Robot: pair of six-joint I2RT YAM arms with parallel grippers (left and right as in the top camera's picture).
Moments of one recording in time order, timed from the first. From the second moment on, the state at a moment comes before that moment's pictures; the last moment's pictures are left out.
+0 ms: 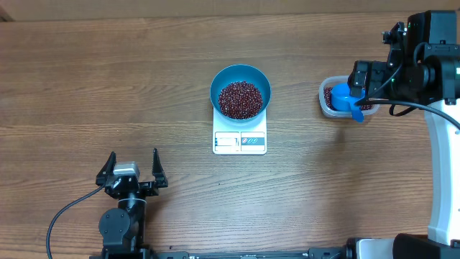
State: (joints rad) left arm 0.02 0.01 0.01 -0.08 -0.04 -0.03; right arm -0.05 1.54 1.79 -1.34 -0.02 0.07
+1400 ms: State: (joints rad) left arm 0.02 0.01 0.01 -0.08 -0.04 -0.03; right arm -0.05 1.17 0.83 0.09 -0.21 0.07
